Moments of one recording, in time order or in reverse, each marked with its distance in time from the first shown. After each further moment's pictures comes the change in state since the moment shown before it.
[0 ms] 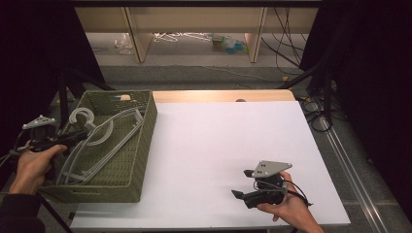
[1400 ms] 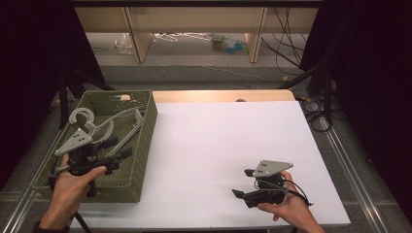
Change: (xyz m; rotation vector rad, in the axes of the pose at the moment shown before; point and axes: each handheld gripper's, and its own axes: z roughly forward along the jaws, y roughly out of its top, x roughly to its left) left arm -0.150 -0.014 -0.008 -0.158 -0.253 0.113; right arm -0.002 -0.001 0.000 -0.011 -0.003 0.006
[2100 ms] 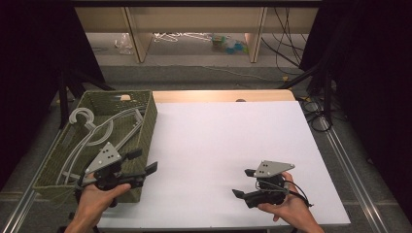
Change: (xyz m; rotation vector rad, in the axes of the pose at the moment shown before) left arm -0.047 -0.023 0.021 0.006 -0.100 0.104; right arm 0.000 -0.002 -0.001 -0.021 0.000 0.006
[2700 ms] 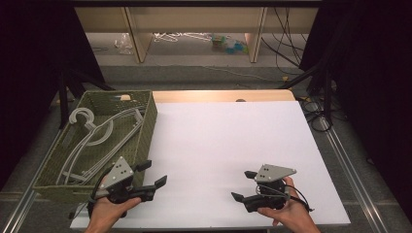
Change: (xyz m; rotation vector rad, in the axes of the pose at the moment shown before) left arm -0.021 -0.035 0.014 0.007 -0.026 0.020; right arm 0.011 -0.003 -0.004 -0.034 -0.001 -0.001
